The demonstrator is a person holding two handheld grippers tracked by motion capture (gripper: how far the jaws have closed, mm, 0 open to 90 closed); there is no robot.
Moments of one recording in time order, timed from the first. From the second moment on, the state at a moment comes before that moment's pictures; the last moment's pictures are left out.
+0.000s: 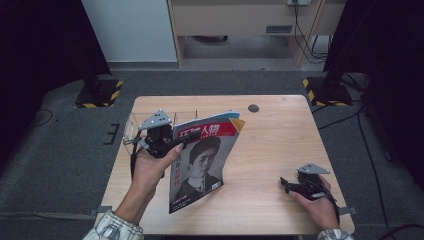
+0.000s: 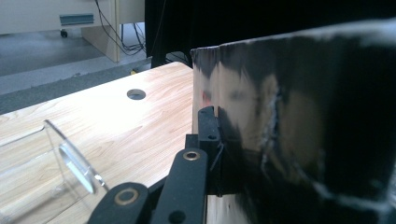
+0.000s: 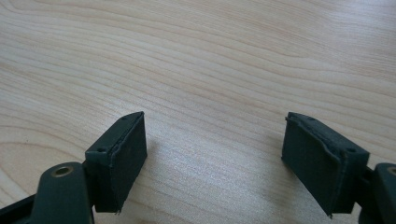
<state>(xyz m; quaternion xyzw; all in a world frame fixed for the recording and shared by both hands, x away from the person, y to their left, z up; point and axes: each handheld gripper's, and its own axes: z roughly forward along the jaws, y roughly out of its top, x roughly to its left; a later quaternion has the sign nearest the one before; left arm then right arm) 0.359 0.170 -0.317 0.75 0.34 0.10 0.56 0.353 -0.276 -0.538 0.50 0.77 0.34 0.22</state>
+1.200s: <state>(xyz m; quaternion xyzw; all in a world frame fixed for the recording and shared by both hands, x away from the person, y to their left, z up) 0.335 0.232 -0.321 0.73 0.37 0.14 0.56 0.354 -0.275 -0.537 0.49 0.77 0.34 0.22</state>
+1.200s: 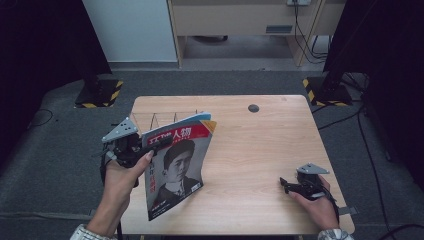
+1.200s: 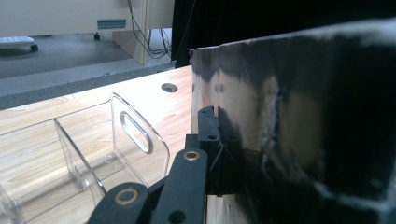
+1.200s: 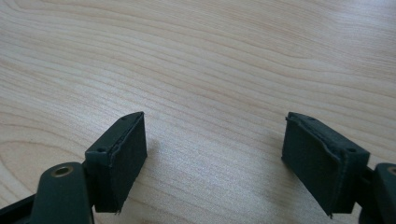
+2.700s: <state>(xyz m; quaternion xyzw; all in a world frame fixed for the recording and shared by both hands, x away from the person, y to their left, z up) 0.309 0.298 -0.318 0.70 0.41 0.17 0.57 0.353 -0.275 -0.538 0.50 0.77 0.34 0.22</state>
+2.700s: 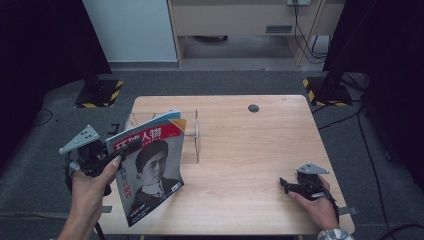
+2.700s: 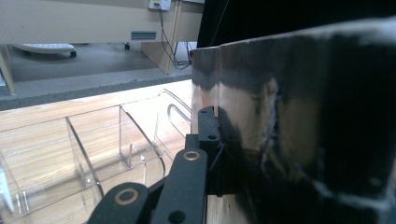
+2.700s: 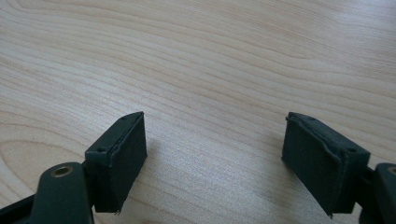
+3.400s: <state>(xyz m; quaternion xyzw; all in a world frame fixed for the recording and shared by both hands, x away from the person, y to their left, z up) 0.306 0.320 -0.315 0.68 0.42 0.18 0.56 0.353 -0.275 -0.538 0.50 0.77 0.34 0.22</state>
